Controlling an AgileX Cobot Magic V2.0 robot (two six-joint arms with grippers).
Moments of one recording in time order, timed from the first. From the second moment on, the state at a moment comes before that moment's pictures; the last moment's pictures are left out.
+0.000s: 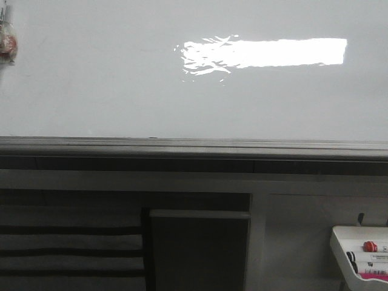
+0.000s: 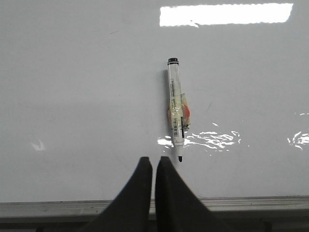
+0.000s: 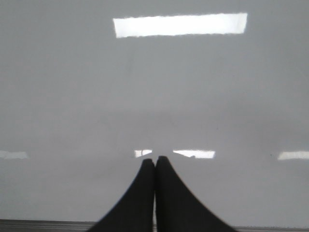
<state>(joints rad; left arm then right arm) -0.11 0.38 -0.55 0.00 0.45 -0.05 -0.07 0.33 -0.55 0.02 0.43 -0.04</state>
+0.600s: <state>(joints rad) -0.11 0.39 -0.55 0.07 0.45 -0.05 -0.07 0.33 -0.55 0.02 0.42 -0.04</state>
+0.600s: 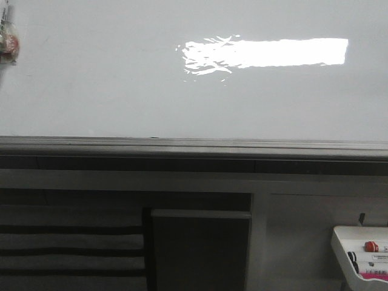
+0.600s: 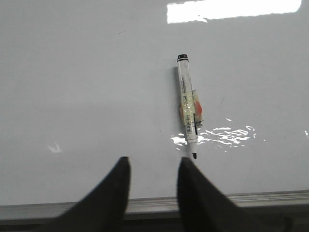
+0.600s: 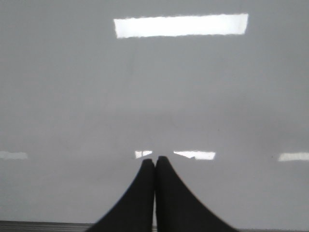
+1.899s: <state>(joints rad) -0.11 0.84 -0.60 -0.02 0.33 -0.05 -0.07 0.33 -0.55 0.06 0.45 -0.04</state>
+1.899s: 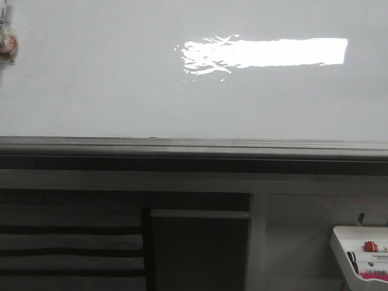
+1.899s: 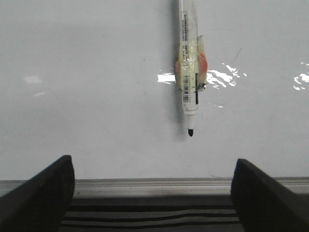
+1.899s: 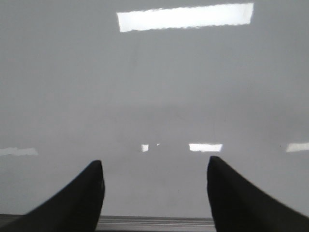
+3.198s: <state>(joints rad) -0.16 1.35 -0.79 0.00 0.12 -0.05 -0.07 0.33 -0.55 0.07 0.45 -0.04</state>
